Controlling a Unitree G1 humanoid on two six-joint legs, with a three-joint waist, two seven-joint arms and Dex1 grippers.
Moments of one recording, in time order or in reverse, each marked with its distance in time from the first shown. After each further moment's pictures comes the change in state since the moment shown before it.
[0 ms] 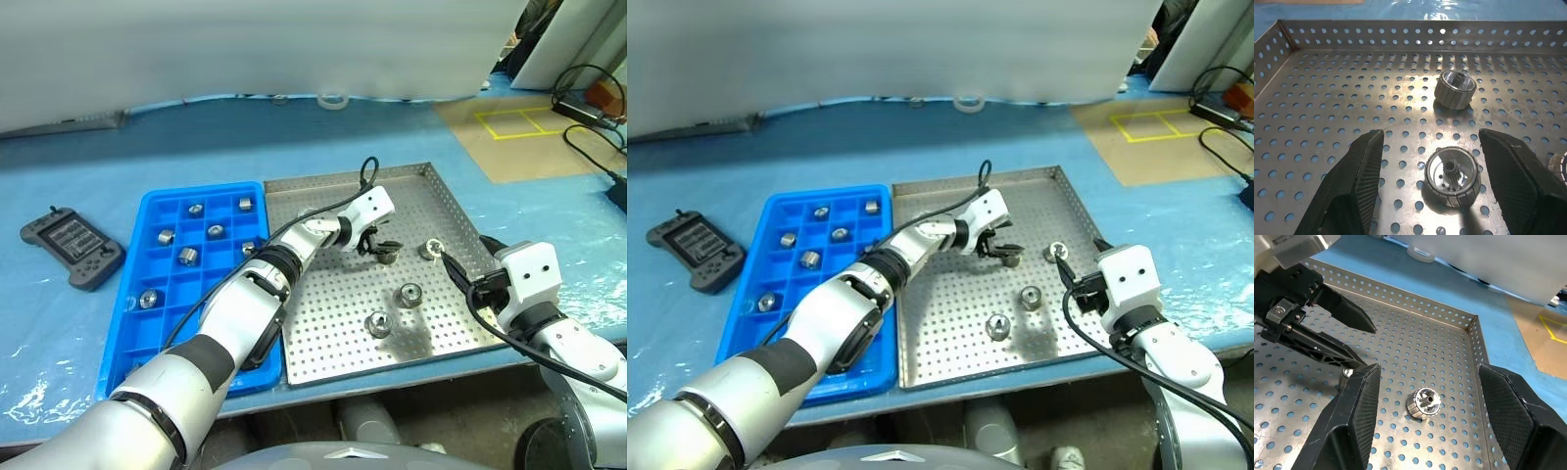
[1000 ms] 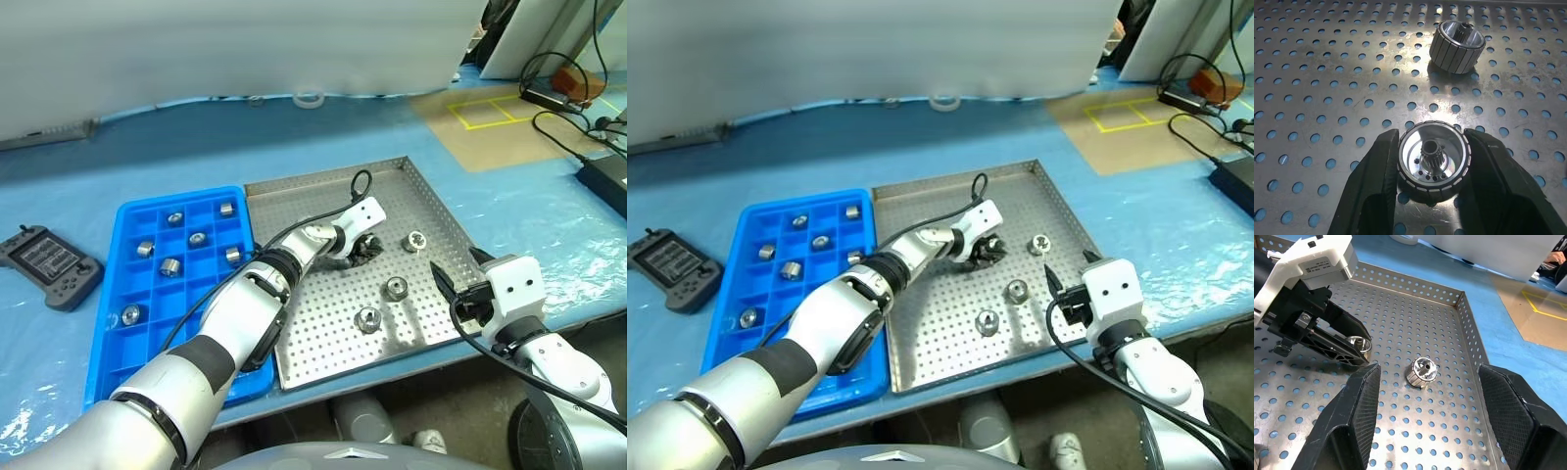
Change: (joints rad) left arm 0.007 -0.005 -0.031 0.050 0.060 0.076 0.089; right arm 0.072 0.044 0.083 -0.057 -0.046 0.007 -0.067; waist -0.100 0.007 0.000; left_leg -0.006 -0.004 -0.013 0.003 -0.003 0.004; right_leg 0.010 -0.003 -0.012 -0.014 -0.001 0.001
